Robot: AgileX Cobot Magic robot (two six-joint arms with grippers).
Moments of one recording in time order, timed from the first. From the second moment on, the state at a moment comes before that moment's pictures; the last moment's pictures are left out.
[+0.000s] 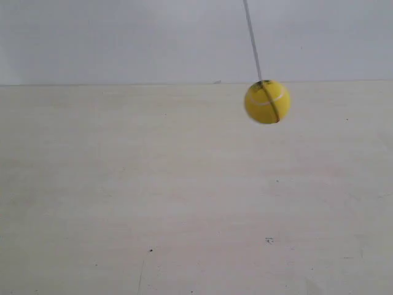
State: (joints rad) left arm 0.06 0.00 0.00 0.02 0.30 0.03; right arm 0.00 0.00 0.00 -0.04 0.32 -0.02
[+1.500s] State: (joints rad) left arm 0.06 0.12 -0.09 0.27 -0.55 -0.43; right arm 0.00 0.06 -0.06 -0.10 -0.48 0.49
